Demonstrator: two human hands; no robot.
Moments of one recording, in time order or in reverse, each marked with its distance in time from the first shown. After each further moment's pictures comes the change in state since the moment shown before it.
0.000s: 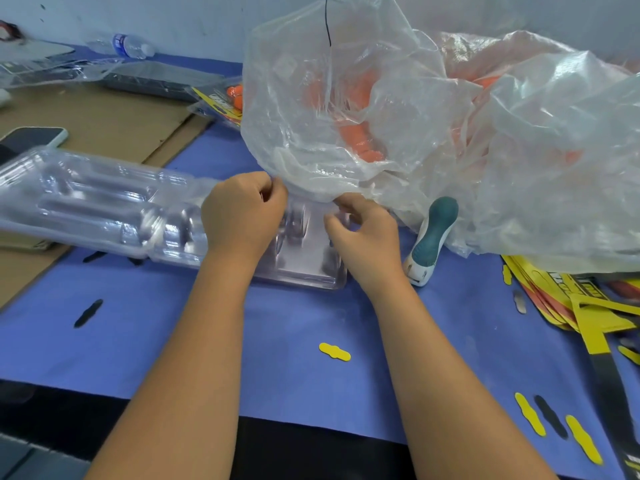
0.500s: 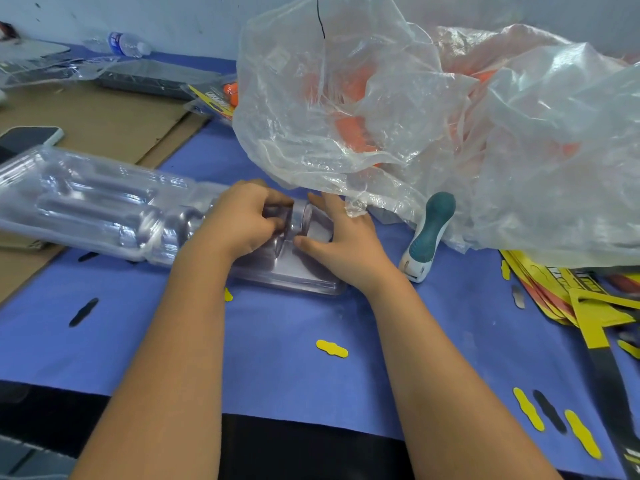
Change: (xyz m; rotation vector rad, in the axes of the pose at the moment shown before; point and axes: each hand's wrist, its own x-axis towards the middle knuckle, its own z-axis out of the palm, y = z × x) left_hand 0.011 -0.013 -0.006 -0.086 -0.620 0.008; right_hand 0.002 0.005 0.001 -0.296 -0.313 -0.142
